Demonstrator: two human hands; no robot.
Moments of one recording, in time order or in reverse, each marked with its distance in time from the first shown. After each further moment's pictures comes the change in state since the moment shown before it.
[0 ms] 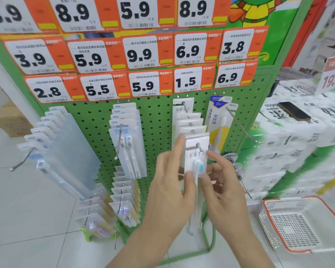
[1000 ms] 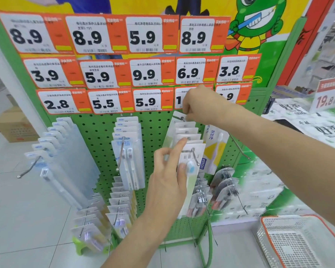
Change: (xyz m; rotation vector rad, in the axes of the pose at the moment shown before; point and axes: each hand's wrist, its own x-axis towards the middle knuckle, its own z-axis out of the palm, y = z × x) left_hand 0.035 -0.005 0.007 0.100 0.067 -0.034; right_hand 0.233 -0.088 0.018 -1.183 -0.558 -0.352
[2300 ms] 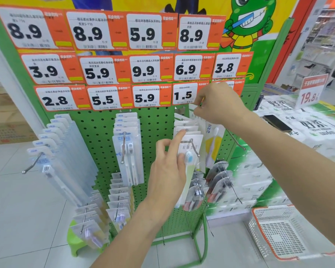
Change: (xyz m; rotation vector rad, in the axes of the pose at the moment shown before) left_hand 0.009 -0.006 -0.001 -0.029 -0.024 0.008; right_hand -0.043 0.000 -0.006 0.159 0.226 0.260
